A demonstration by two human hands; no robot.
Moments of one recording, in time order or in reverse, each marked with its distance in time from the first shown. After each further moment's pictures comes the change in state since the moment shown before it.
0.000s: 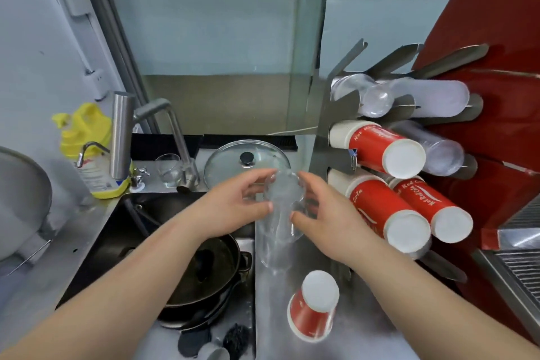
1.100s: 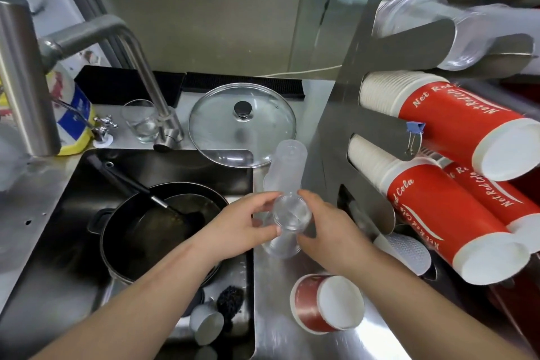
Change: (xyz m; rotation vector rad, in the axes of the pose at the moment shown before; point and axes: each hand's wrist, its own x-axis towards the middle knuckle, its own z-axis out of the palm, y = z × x) left_hand 0.034 -0.142 0.045 -0.043 -0.023 -0.203; right_hand 0.030 0.074 0.062 -0.241 -0.265 0.249
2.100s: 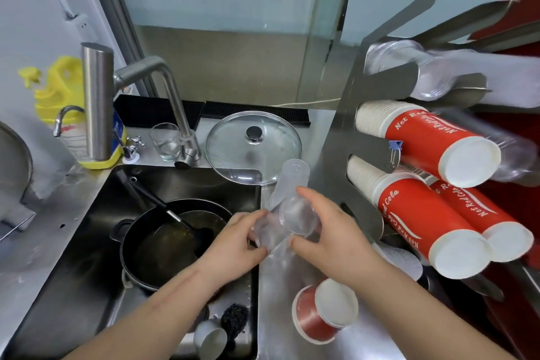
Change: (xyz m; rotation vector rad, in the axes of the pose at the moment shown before) left_hand -0.035 -0.010 0.004 0.196 0.175 -0.038; right_hand -0.035 -0.034 -0.026 0.149 0.133 -0.172
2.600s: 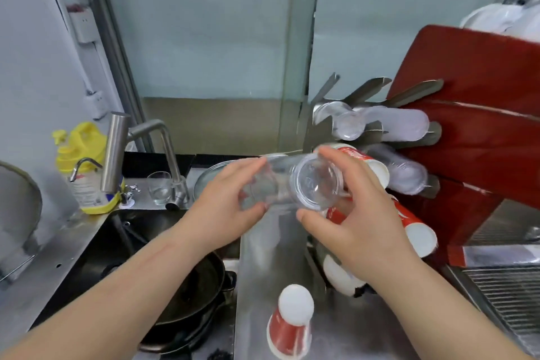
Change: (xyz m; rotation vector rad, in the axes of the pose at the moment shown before) left_hand -0.042 0.170 -0.063 0.227 0.314 0.566; right_hand -0.086 -0.061 -0.105 0.110 0.518 -0.402
